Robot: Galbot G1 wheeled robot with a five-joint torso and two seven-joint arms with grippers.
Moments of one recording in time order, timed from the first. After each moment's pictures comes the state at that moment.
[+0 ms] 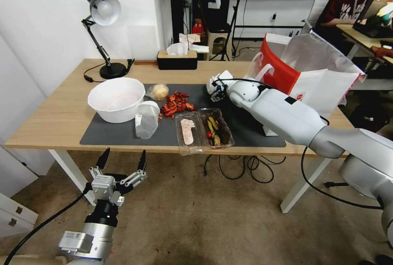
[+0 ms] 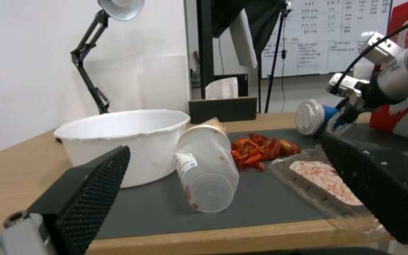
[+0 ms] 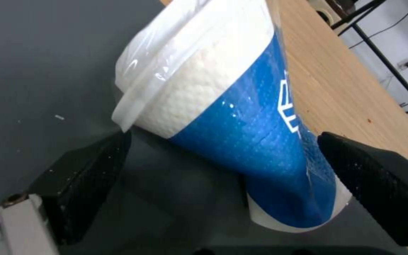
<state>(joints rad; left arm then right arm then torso) 1.86 -1.47 -0.61 -2.29 -0.17 -0.22 0.10 0.05 1.16 -0.71 1.04 0.65 -0.61 0.05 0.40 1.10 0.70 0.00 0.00</state>
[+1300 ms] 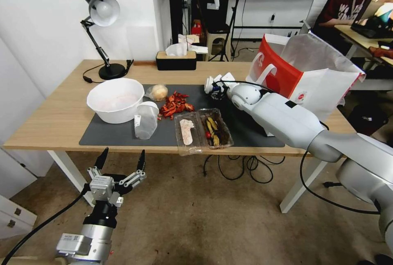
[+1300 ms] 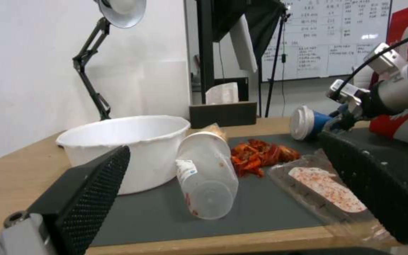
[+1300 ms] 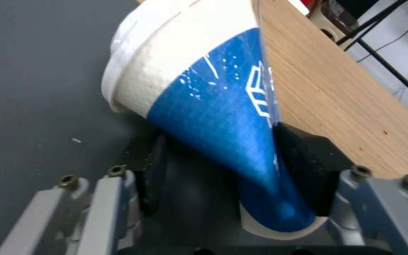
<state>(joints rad) 1.87 -1.48 -0.61 -2.31 -0.16 -0.23 0.10 0.00 1.16 -0.67 1.03 0.67 -0.53 0.03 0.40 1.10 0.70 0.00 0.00</state>
